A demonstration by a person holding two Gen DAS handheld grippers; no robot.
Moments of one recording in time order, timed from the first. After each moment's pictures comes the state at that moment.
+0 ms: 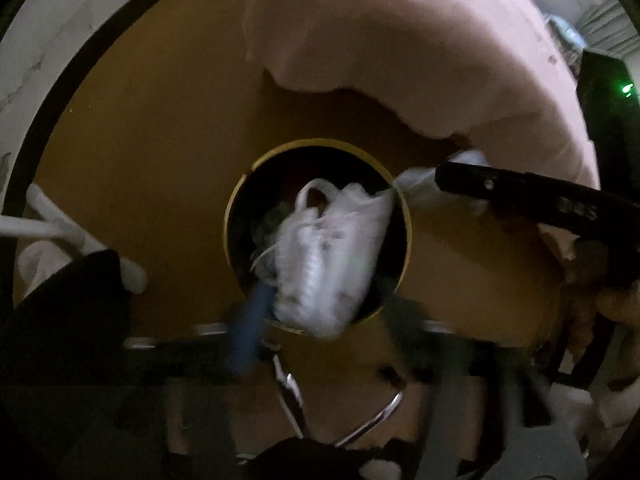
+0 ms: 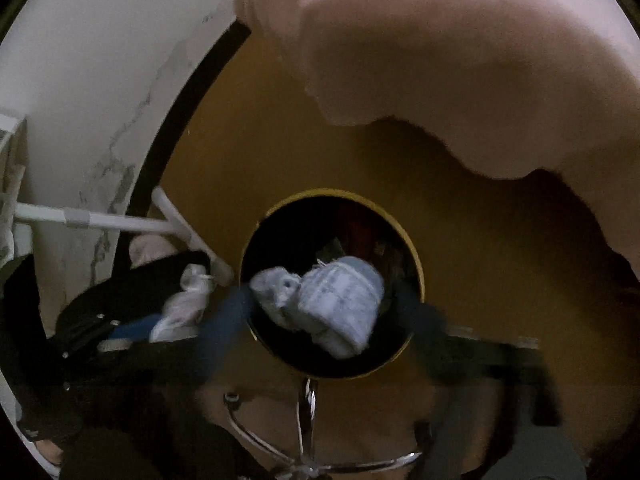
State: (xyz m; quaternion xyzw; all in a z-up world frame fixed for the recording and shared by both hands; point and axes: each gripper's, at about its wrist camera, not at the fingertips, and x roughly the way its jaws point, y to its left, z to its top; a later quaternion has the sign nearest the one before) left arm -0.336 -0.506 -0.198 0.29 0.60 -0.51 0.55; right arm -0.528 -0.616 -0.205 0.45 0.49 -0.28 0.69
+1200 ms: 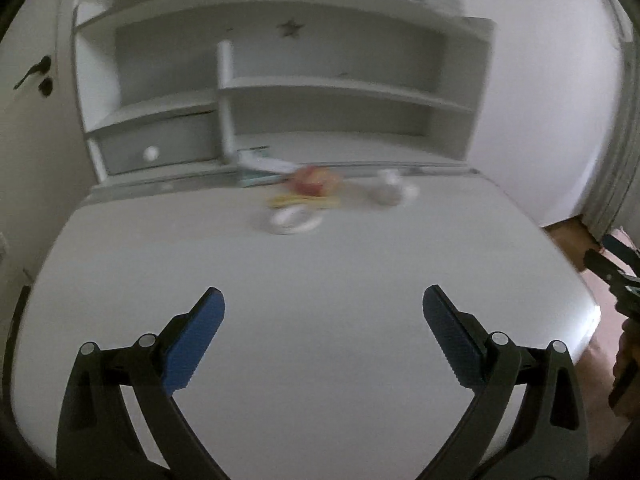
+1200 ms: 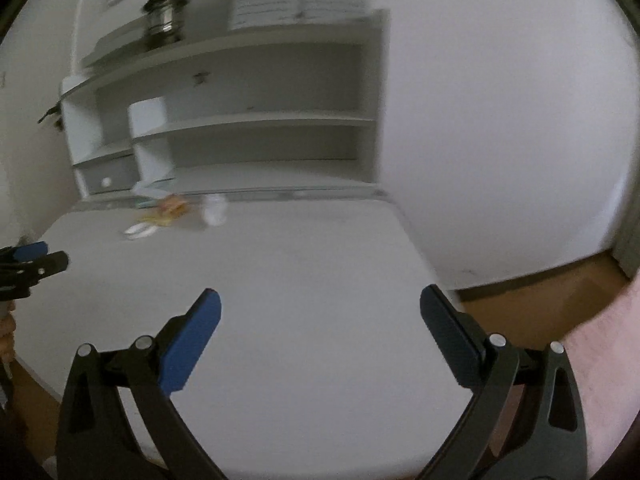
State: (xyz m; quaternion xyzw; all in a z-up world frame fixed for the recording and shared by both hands) left arm -0.101 -0.008 0.101 0.02 0.34 -0.15 0.93; right arm -0.219 -0.294 0.110 0.02 0.28 -0.06 0.96
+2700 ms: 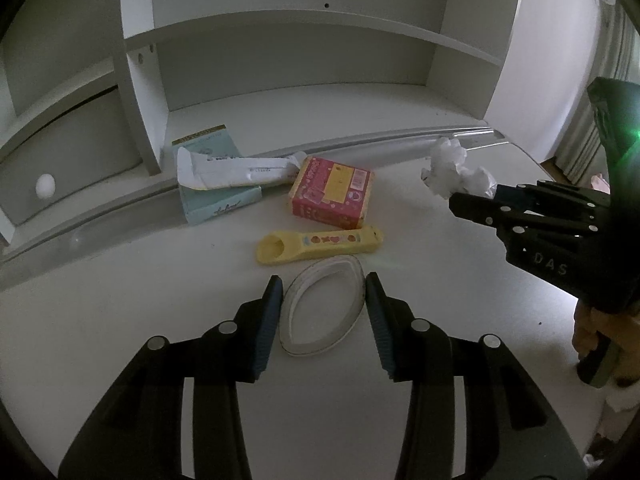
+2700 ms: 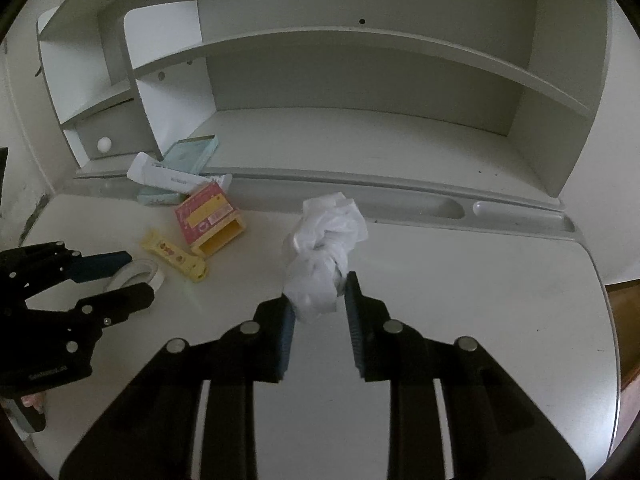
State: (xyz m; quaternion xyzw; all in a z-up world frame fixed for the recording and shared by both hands) left arm 0.055 -0.022 0.056 0.07 0.41 -0.25 0.87; right arm 0.014 -0.193 0.060 0.00 0.40 0.03 0.91
